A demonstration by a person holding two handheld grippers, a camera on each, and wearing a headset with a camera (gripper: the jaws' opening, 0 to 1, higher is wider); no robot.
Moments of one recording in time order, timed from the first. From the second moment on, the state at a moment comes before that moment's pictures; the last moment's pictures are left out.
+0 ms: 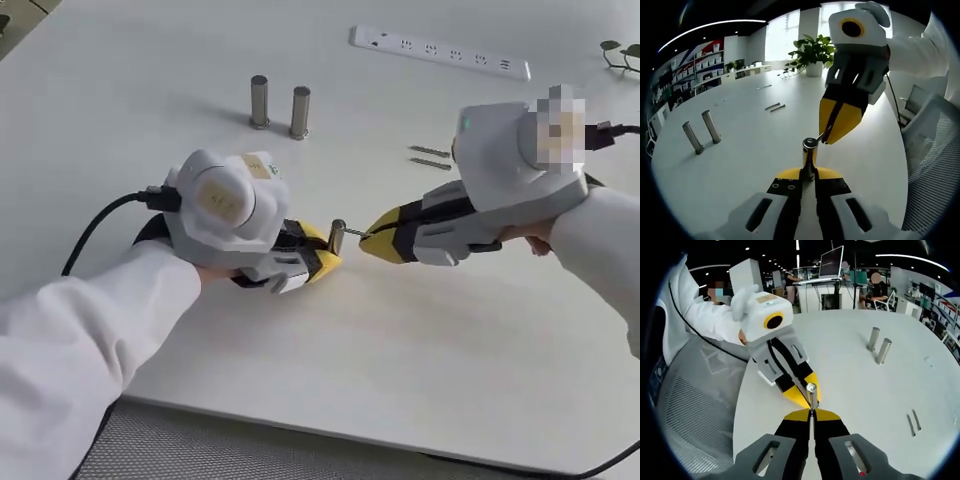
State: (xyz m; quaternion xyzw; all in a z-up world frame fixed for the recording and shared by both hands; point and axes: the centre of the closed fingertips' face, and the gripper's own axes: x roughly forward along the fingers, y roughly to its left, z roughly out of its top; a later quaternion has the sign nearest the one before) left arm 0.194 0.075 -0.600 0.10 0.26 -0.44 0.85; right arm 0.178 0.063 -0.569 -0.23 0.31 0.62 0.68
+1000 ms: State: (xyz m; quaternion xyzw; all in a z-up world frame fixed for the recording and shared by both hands) left arm 0.191 0.072 -0.601 0.12 0.26 -0.45 0.85; right arm 0.181 0.074 -0.572 -0.32 0.31 0.64 0.62
